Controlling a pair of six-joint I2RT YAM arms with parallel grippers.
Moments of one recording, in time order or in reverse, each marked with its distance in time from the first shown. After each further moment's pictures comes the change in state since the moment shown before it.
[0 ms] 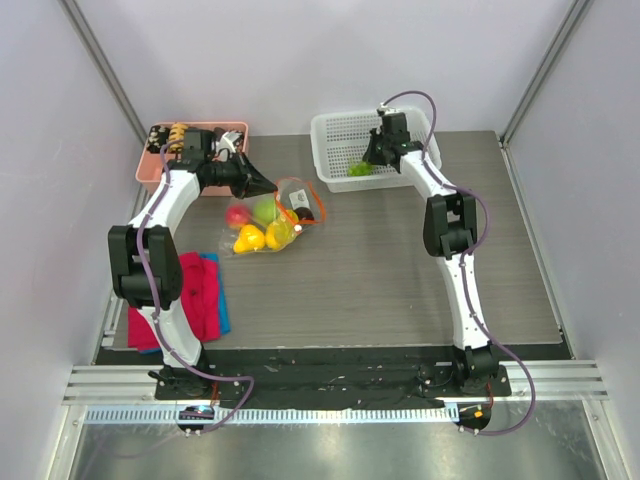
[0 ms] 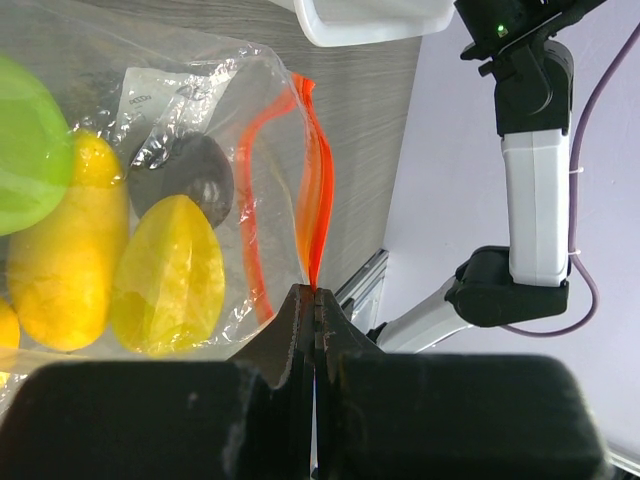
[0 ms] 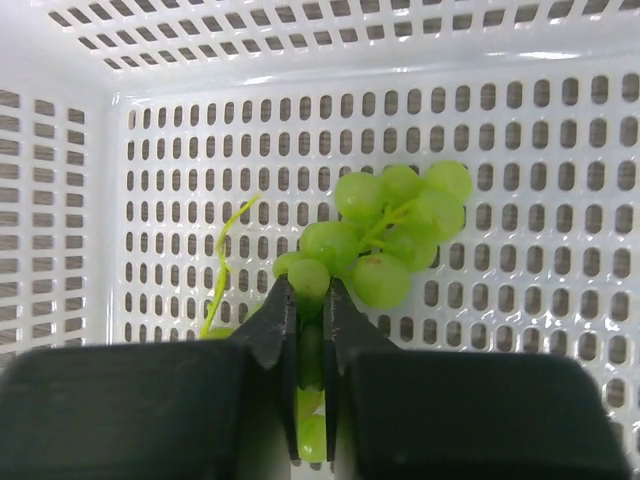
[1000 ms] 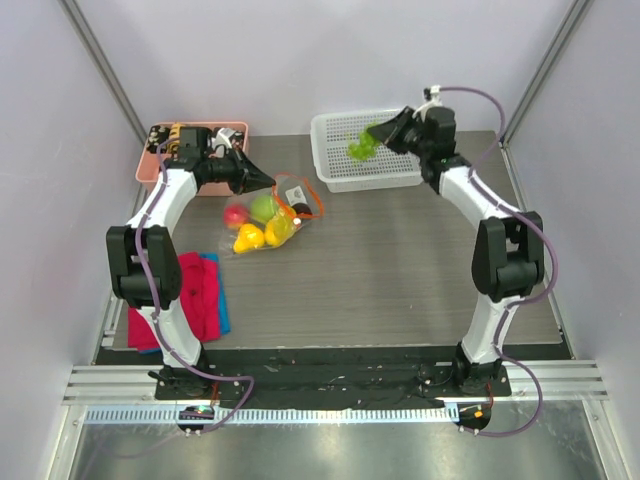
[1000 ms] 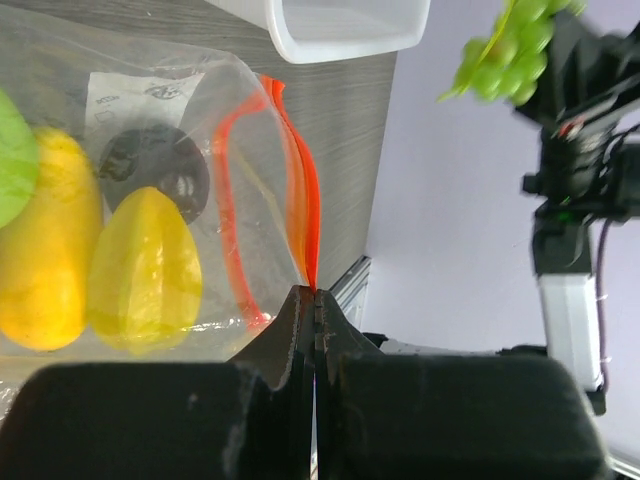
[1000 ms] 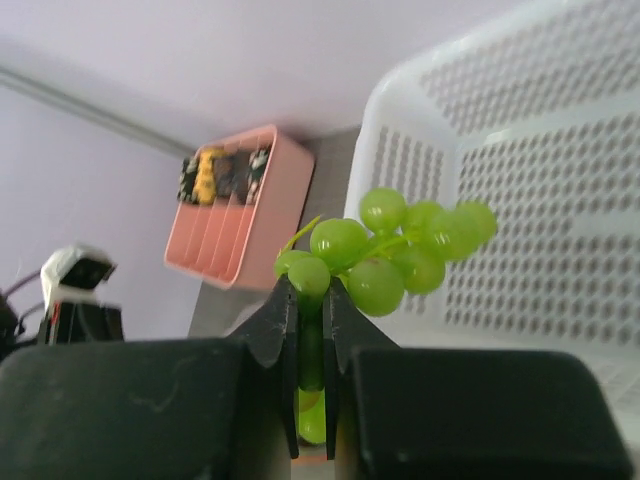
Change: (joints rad) left arm 0.015 0.000 0.016 0.026 0.026 -0.040; right arm -0.070 -0.677 -0.724 0.500 -0.292 0.471
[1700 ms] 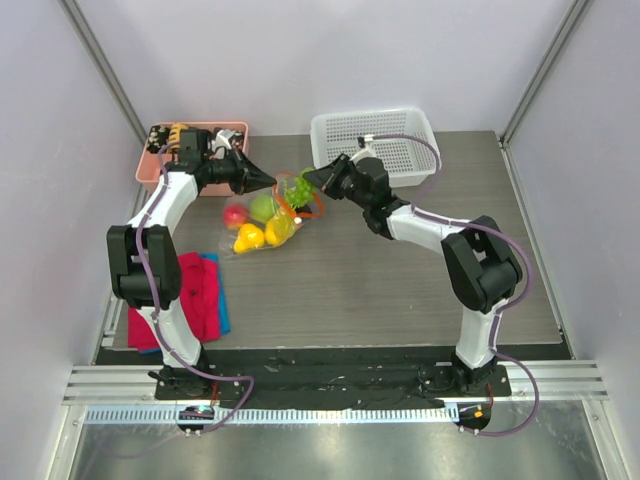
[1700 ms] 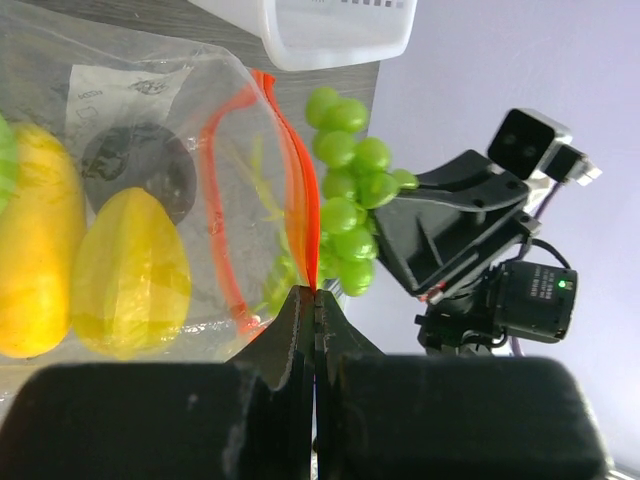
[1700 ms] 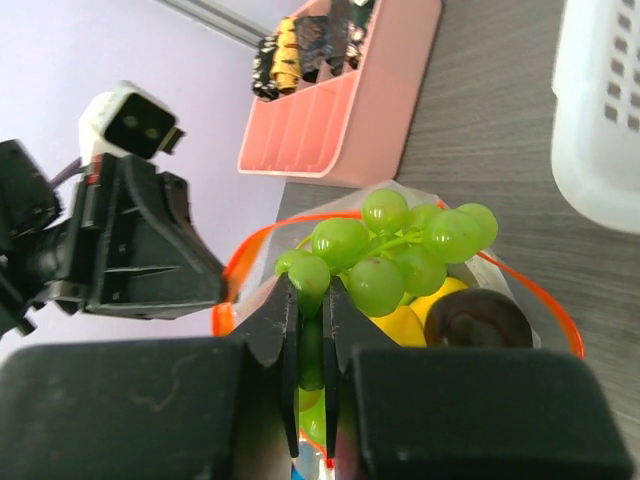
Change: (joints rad) left arm 0.003 0.000 -0.040 0.089 0.020 -0.087; right arm 0.391 -0.060 -0.376 0.381 0.211 0.217
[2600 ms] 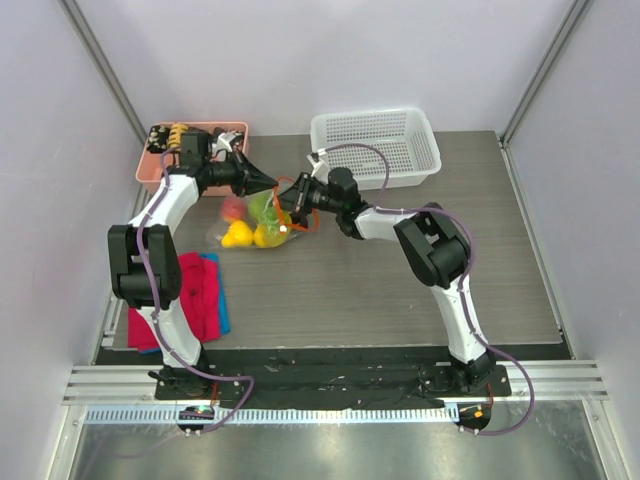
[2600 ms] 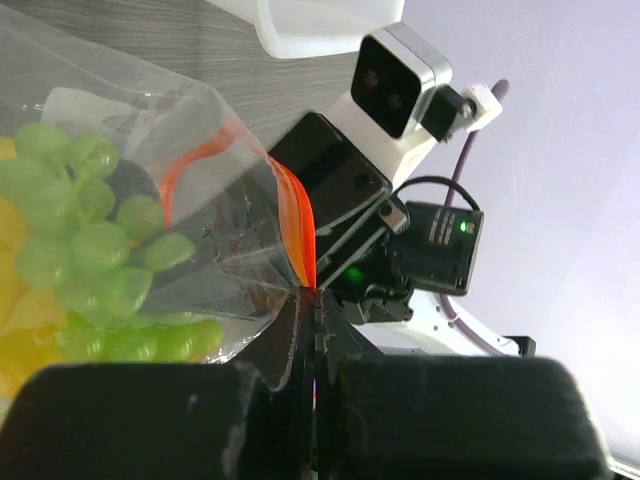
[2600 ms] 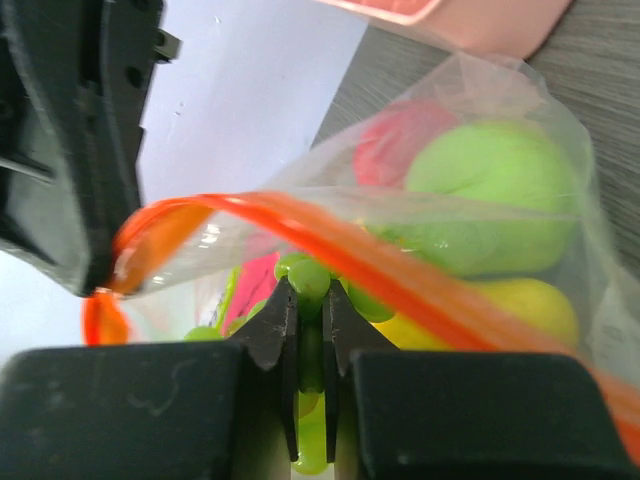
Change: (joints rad) left arm 0.001 0.000 -0.037 0.053 0.037 -0.040; right arm 0.059 0.367 0.221 0.187 -0.400 -0.002
